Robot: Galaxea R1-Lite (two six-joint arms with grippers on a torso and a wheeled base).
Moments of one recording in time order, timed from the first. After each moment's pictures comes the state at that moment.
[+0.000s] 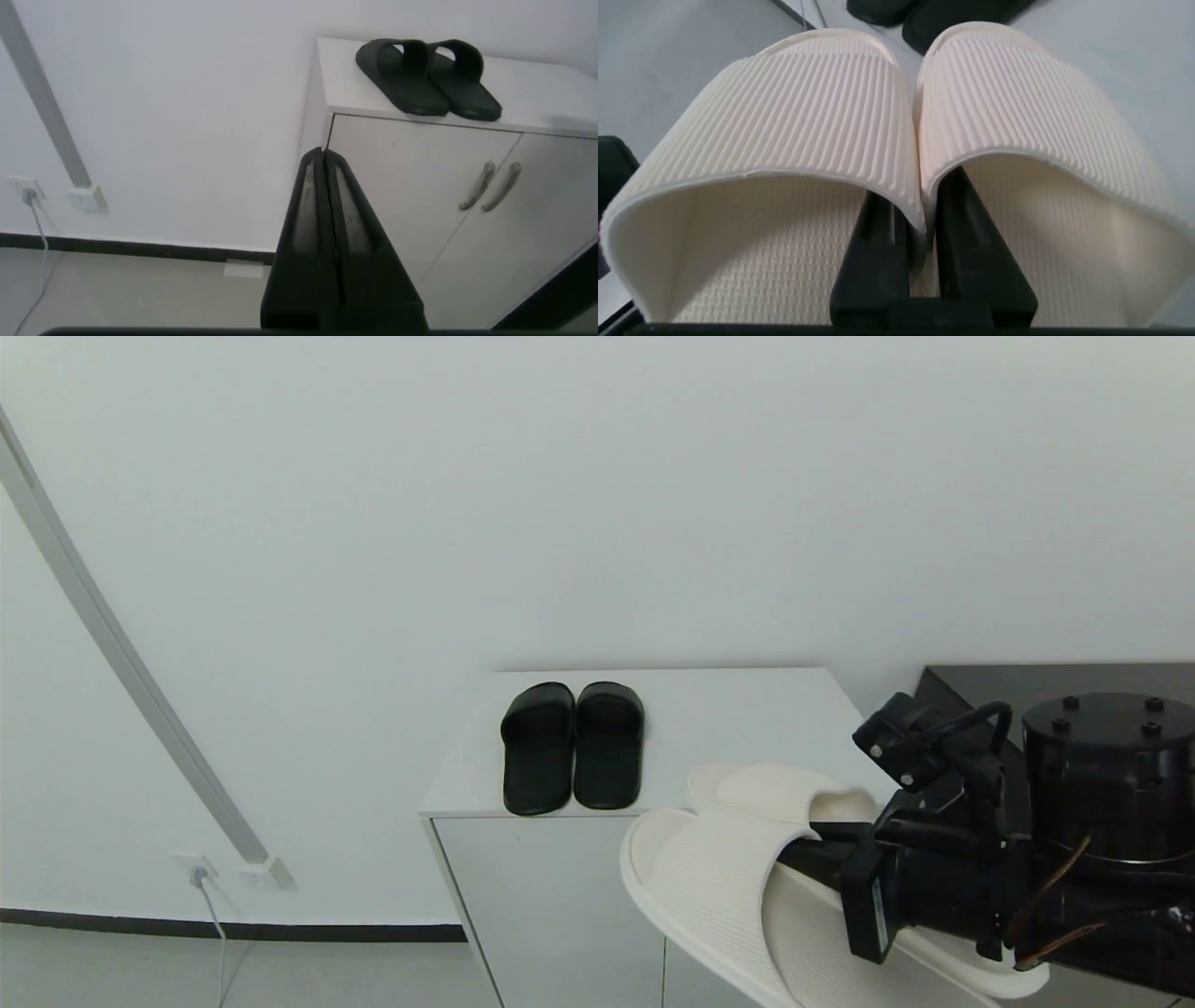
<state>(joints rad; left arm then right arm) 0.00 0.00 0.00 0.00 0.06 -0.10 0.76 1.49 -0.64 -0.51 0.08 0.05</state>
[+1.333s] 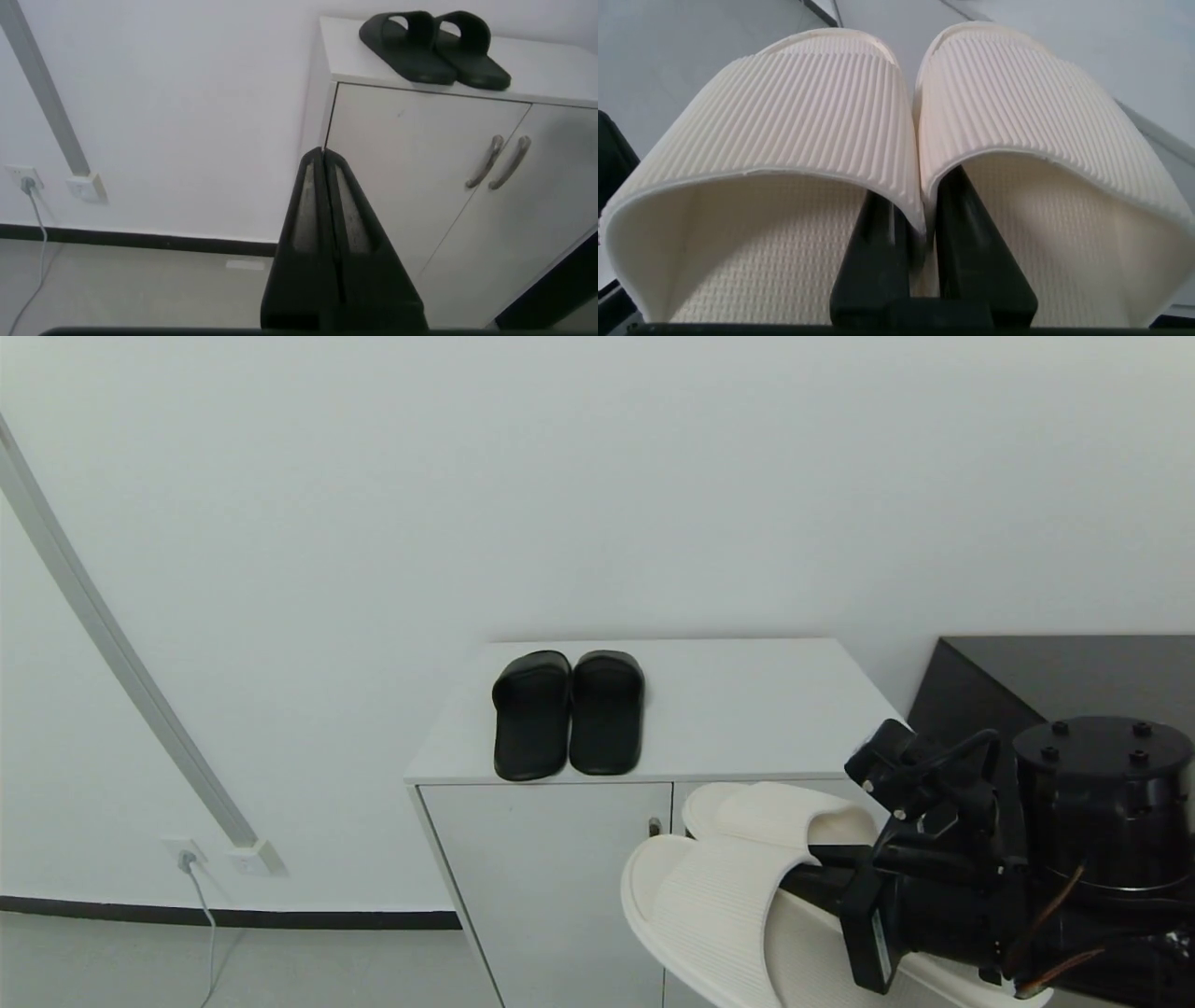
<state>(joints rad) 0.00 0.00 0.00 0.00 0.05 -0.10 0.78 1.49 -0.60 -0.51 0.08 0.01</state>
